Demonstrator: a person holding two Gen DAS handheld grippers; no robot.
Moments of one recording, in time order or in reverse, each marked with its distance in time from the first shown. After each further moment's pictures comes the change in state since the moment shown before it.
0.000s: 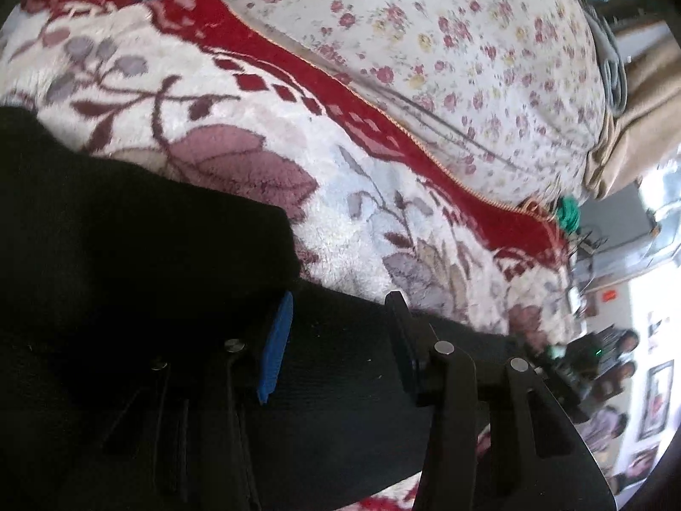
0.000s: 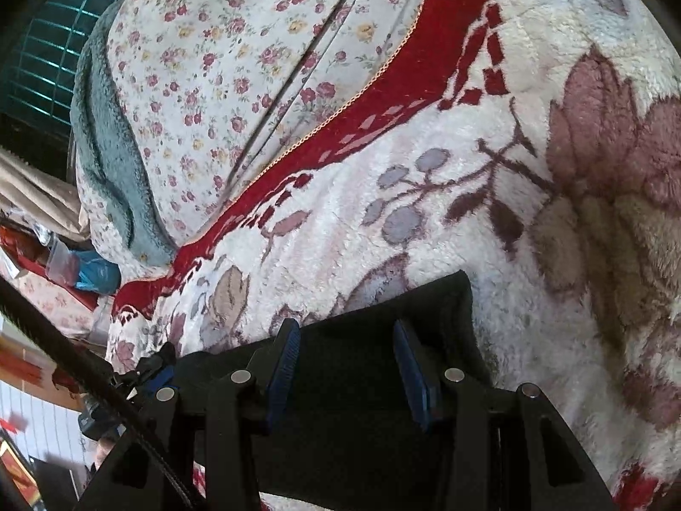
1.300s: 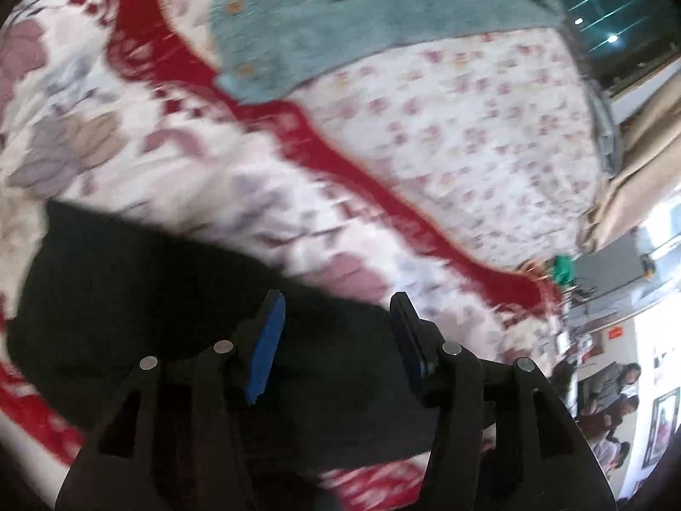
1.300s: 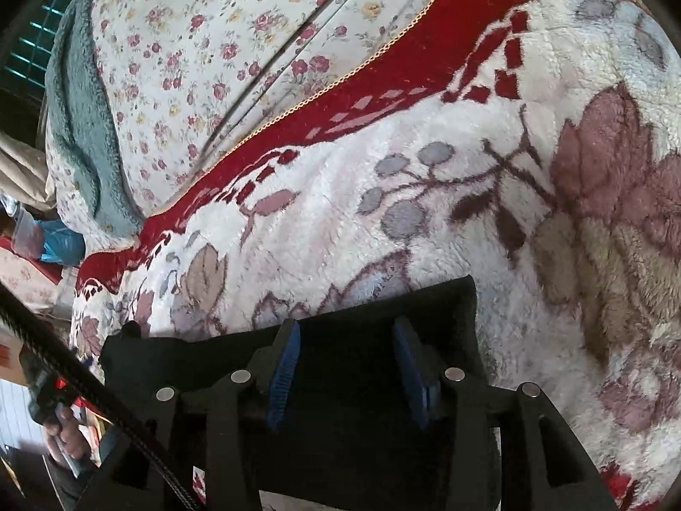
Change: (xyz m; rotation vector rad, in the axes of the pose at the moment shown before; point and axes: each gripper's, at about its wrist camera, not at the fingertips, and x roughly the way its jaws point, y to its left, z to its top) left arm -0.133 0.057 0.040 -0.071 -0.172 0.000; right arm 0.010 0.021 0.009 -0.061 0.104 -0.147
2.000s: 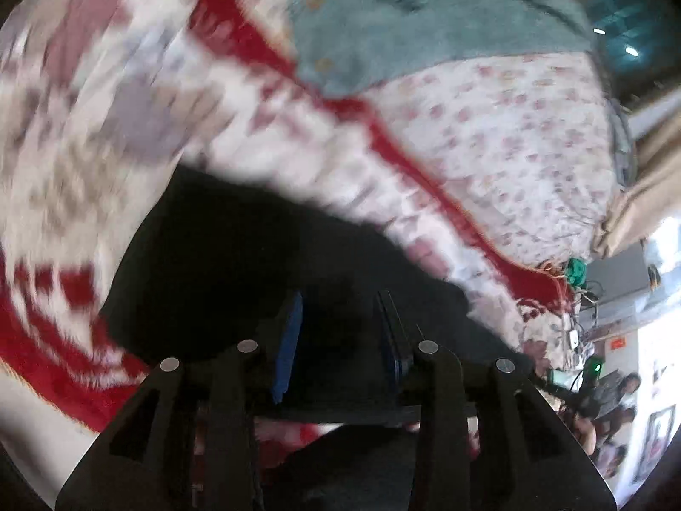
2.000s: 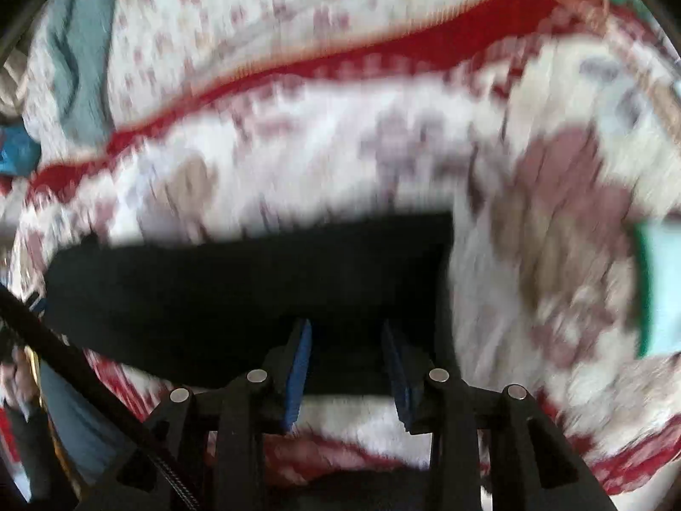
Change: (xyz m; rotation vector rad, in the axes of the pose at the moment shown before) left arm -0.053 0.075 -0.016 -0.022 0.010 0.046; right arm -0.035 0.039 -0.017 -0.196 0.111 -0.237
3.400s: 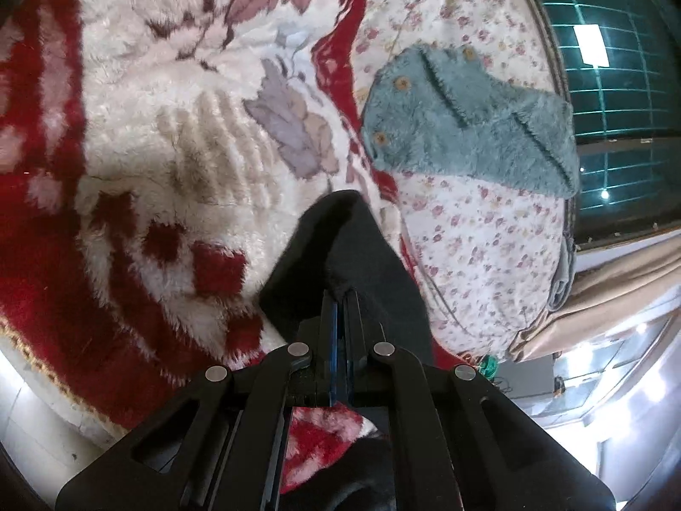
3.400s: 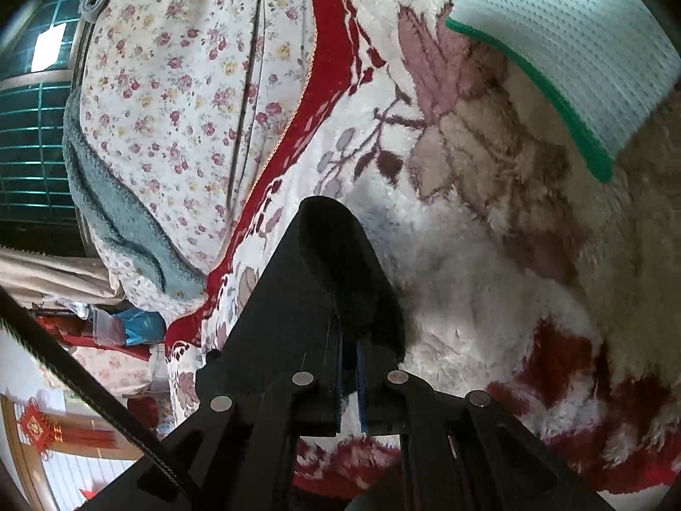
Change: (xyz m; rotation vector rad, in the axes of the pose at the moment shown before) left arm -0.035 0.152 -0.030 -0.404 -0.158 -0.264; right arm 0.007 -0.120 -0.063 0.543 -0.139 0.540
